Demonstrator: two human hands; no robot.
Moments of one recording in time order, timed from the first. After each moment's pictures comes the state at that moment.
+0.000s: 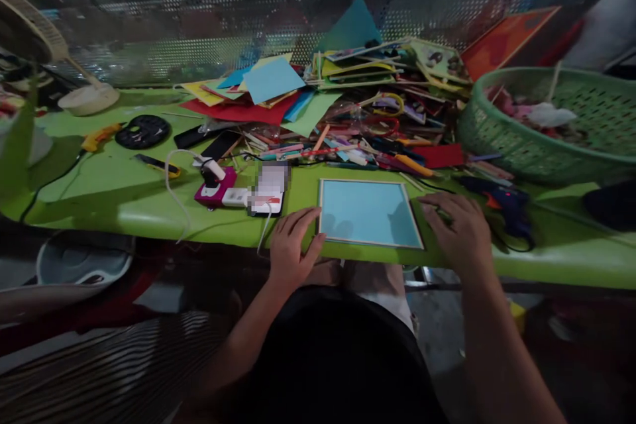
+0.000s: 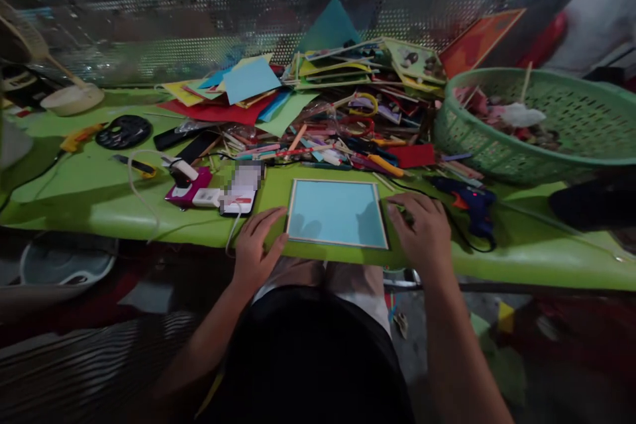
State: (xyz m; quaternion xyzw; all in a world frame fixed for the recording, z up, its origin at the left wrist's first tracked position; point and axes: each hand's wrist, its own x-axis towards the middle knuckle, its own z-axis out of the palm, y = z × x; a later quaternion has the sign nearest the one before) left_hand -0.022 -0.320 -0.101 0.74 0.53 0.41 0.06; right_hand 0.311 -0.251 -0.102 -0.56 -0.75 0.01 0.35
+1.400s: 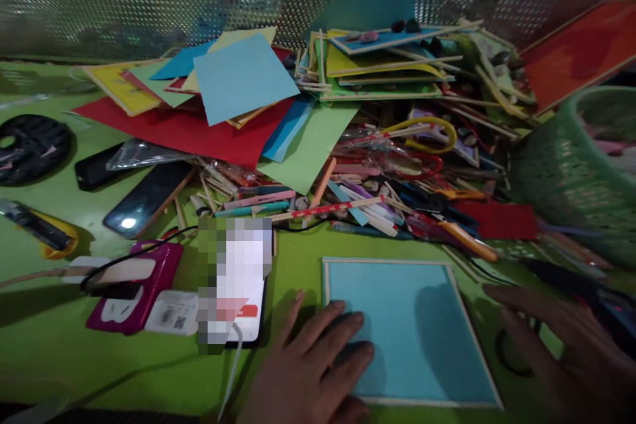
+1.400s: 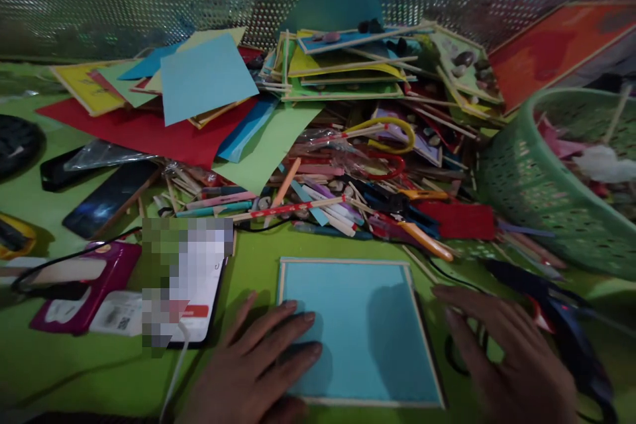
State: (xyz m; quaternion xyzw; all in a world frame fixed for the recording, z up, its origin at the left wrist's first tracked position) left_hand -0.039 -0.257 -0.086 0.90 0.37 0.20 0.03; right_hand 0.305 -0.235 -0.074 -0.68 -0.68 0.04 0.29
